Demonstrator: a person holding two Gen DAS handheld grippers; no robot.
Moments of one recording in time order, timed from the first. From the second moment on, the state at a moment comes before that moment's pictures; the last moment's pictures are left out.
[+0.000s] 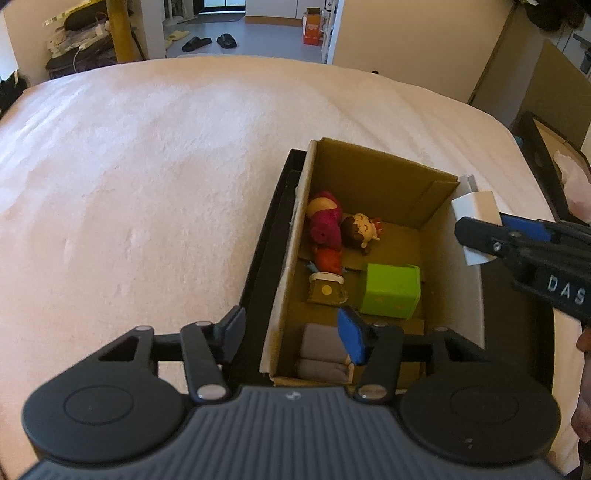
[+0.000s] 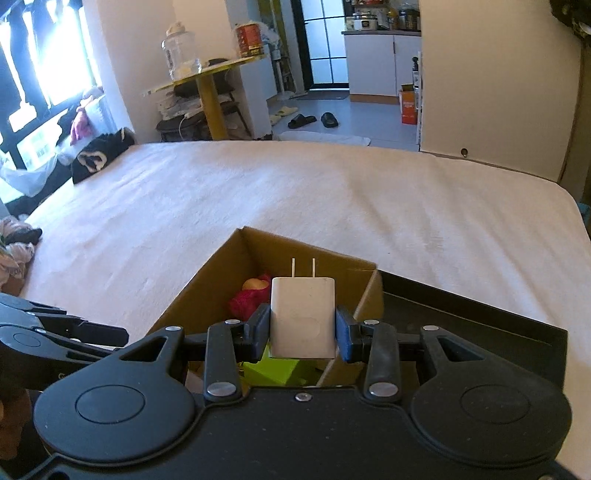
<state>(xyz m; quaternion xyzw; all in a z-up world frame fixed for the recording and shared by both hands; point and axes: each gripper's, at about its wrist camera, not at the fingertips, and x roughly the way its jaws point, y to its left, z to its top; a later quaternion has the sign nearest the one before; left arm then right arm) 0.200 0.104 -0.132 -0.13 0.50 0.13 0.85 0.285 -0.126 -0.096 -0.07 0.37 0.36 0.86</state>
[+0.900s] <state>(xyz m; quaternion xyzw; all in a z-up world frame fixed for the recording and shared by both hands) 0.204 0.123 -0.161 -0.15 0.51 0.12 0.84 0.270 -0.077 -0.134 -0.19 0.35 0.34 0.85</state>
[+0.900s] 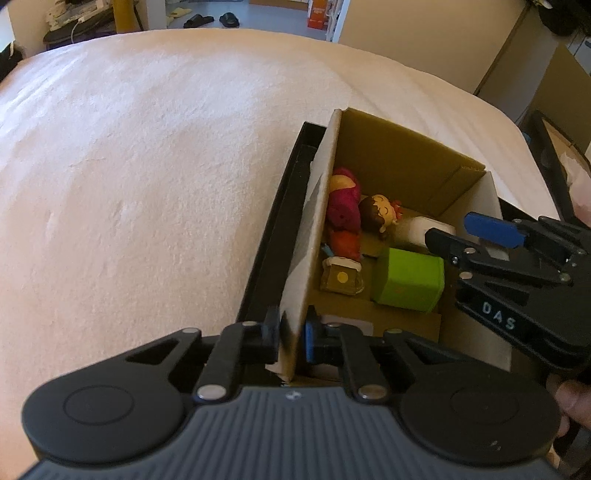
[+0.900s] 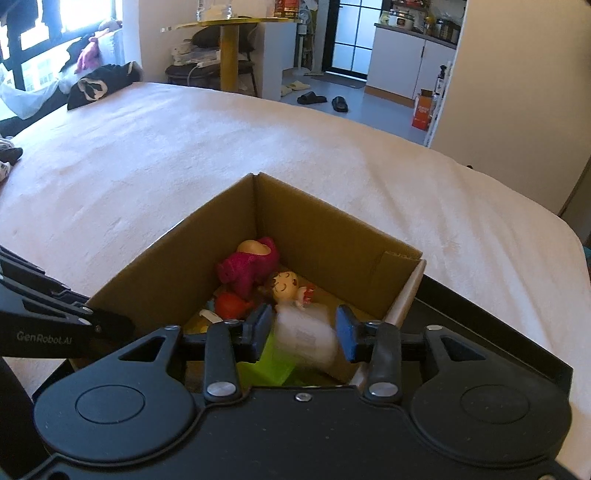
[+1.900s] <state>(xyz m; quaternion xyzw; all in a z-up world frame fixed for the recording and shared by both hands) 0.185 0.094 -0.084 -0.14 0.50 0.13 0.85 0.263 -0.182 -0.086 -0.02 0.40 0.31 0.86</state>
